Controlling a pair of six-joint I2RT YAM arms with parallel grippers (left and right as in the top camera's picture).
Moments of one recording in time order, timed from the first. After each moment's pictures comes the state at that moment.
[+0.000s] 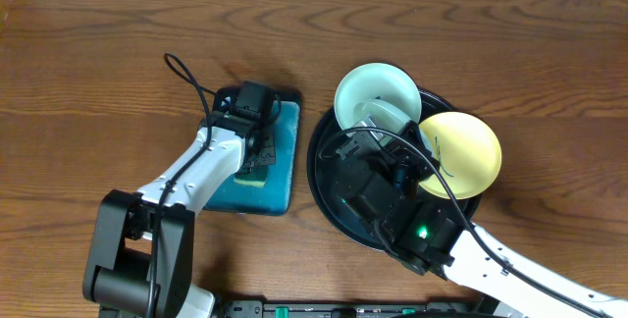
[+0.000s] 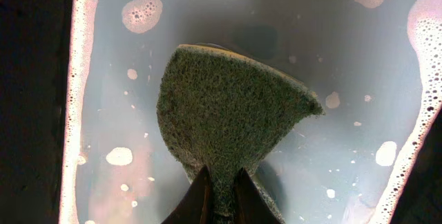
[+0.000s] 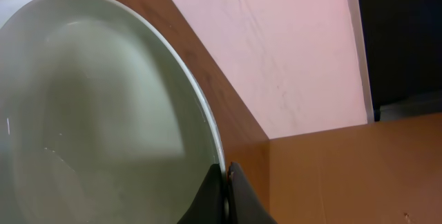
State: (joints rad) left arm -0.29 1.68 0.97 -0.65 -0.14 -0.38; right arm 0.97 1.26 0.86 -0.38 1.14 -0.38
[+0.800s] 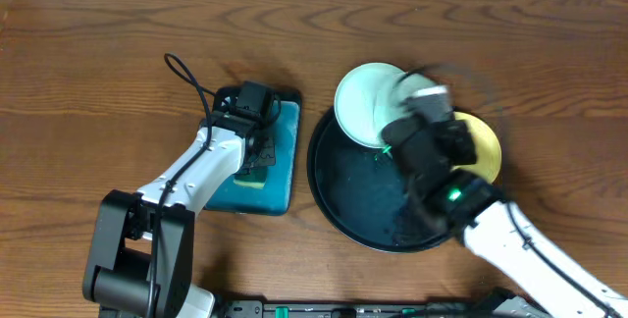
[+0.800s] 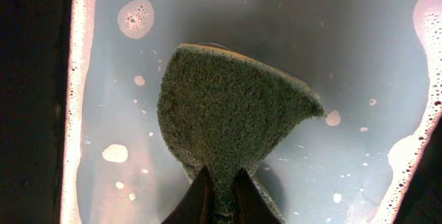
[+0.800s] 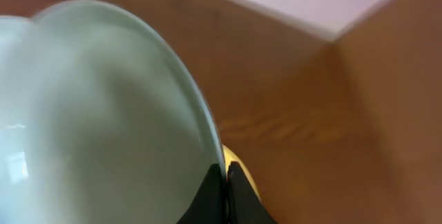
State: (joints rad) left arm -0.29 1.68 0.97 -0.66 -0.14 -0.38; right arm 0.61 1.25 0.86 -0.45 0.87 0.18
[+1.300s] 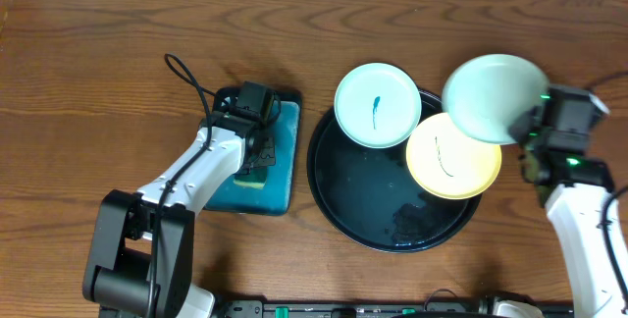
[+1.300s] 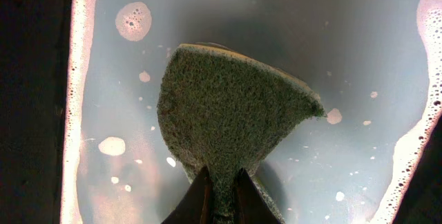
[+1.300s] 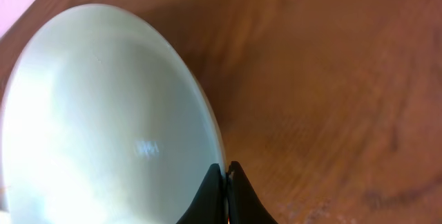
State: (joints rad) left arm -0.29 1.68 0.97 -0.66 -0.14 -0.38; right arm -0.17 1.25 0.86 -0.47 0.24 0.66
